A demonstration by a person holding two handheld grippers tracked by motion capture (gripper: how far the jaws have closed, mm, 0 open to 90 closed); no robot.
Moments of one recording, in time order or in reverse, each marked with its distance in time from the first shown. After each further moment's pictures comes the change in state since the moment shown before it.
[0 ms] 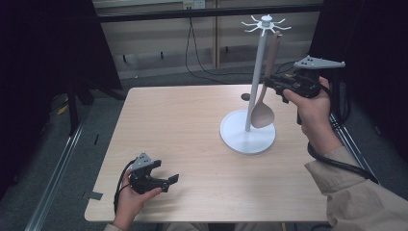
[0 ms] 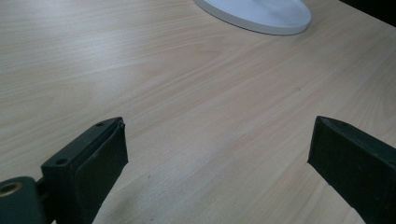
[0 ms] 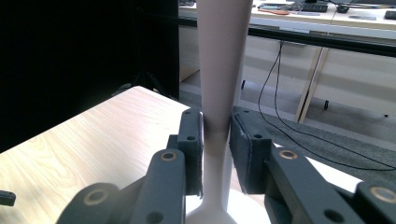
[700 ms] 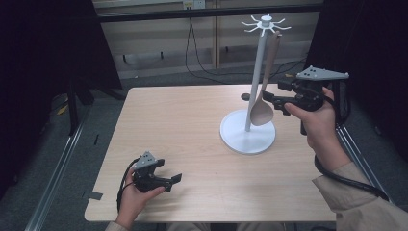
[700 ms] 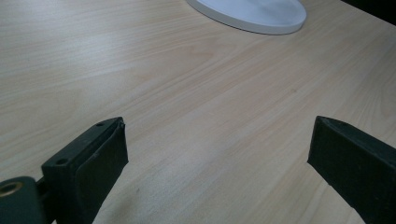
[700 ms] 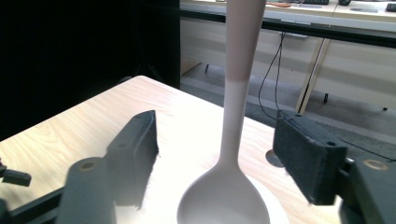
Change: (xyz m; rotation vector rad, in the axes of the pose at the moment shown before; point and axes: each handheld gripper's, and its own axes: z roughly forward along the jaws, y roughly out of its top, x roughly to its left) left arm -0.002 0.005 0.007 0.005 -0.013 0.020; right arm 0.012 -0.018 -0.017 0.025 -0.006 -0.006
